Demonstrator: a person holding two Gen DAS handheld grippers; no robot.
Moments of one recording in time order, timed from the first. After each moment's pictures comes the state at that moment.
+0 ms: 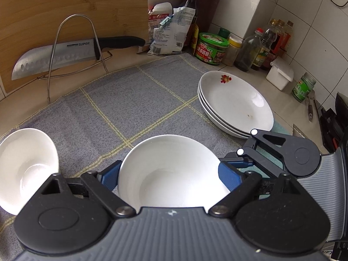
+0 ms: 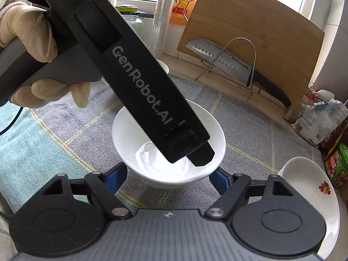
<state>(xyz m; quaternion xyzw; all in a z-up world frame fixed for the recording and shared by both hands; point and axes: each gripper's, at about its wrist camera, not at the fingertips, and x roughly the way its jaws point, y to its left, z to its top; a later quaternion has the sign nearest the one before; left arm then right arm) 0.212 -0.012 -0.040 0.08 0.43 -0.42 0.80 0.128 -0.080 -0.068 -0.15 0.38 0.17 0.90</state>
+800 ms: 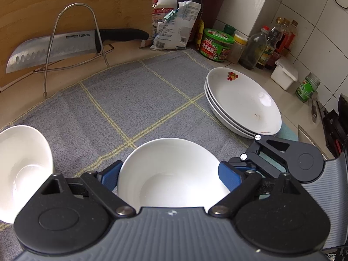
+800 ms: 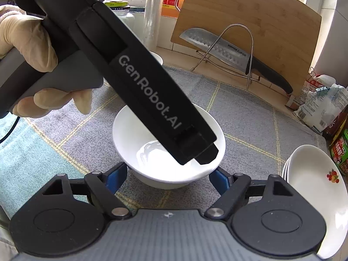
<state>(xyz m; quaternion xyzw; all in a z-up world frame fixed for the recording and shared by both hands) 0.223 -0.017 -0.055 0.07 0.43 -0.41 0.80 0.141 -0.081 -0.079 -0.12 0.40 0.15 0.90</state>
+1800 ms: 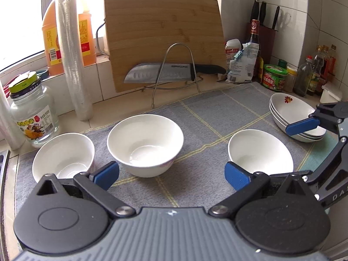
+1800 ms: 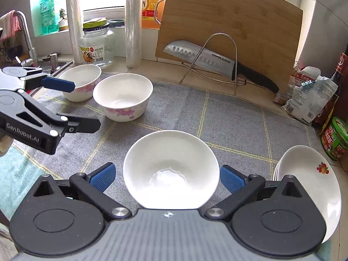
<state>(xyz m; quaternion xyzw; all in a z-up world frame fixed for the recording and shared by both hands) 0.176 0.111 -0.034 0.08 0.32 -0.25 0.91 0.152 -0.062 -0.033 -0.07 0.41 0.11 0.90</state>
